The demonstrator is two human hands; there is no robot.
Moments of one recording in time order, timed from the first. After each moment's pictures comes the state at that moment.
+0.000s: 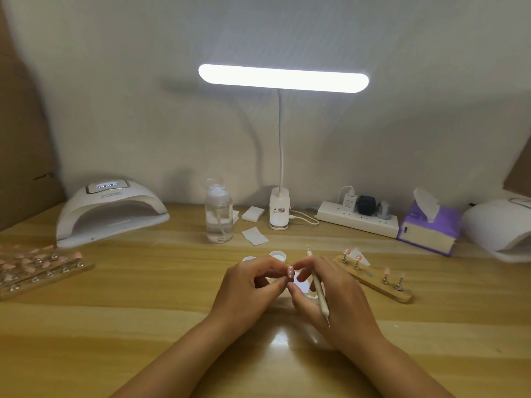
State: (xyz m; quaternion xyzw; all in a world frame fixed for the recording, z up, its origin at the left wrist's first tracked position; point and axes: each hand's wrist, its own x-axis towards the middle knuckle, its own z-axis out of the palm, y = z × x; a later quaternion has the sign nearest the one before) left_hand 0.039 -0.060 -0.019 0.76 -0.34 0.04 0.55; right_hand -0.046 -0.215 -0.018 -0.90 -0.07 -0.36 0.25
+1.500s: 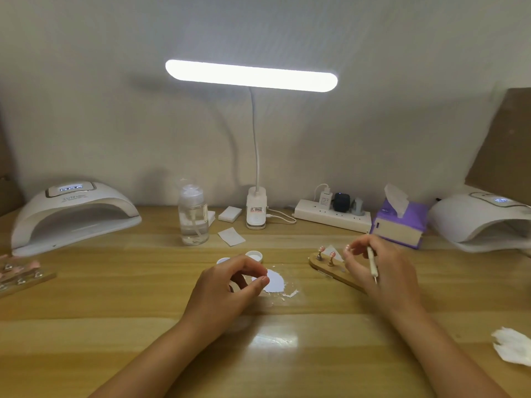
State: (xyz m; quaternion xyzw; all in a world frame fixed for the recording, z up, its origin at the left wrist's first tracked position) left_hand 0.037 -0.061 -0.017 0.79 -0.34 0.06 0.50; right_hand -0.066 -0.311 -0.001 -0.89 0.15 -0.38 0.22
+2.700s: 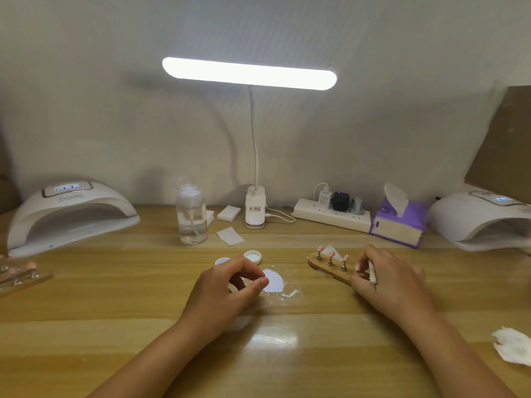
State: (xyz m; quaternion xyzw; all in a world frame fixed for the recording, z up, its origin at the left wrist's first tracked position) left_hand 0.040 -0.061 -0.019 0.80 -0.34 0.05 0.50; right_hand -0.074 -0.316 0.003 -0.94 0.25 -0.19 0.12
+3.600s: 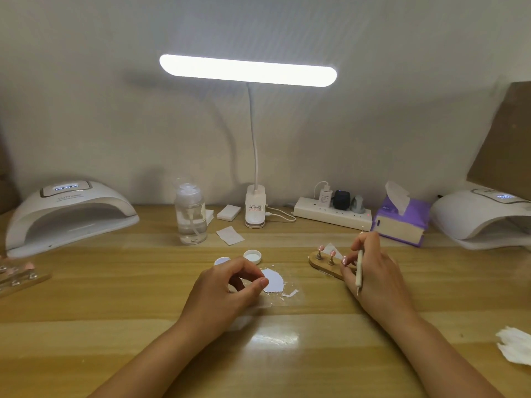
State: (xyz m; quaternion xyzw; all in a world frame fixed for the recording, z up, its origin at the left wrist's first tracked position) left_hand 0.040 -0.062 -0.019 0.81 -0.33 0.04 0.49; right_hand -0.059 -0.306 -0.014 -0.92 0.12 -0.33 0.19
